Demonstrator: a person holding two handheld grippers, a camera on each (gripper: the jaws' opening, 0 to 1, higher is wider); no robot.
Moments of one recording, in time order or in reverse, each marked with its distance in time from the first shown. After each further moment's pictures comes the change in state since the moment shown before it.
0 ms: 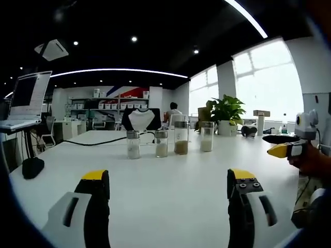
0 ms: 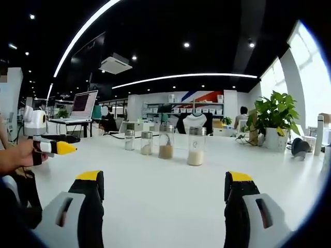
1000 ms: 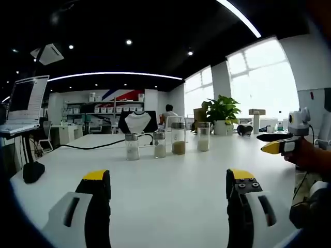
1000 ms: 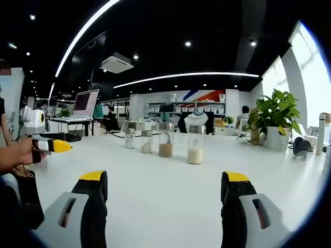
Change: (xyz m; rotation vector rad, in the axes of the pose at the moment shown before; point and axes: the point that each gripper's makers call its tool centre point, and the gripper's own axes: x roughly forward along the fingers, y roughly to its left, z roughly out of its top) left arm -0.008 0.000 -0.002 0.023 -0.012 -0.029; right arm -0.003 -0.003 -0.004 0.004 0.002 0.020
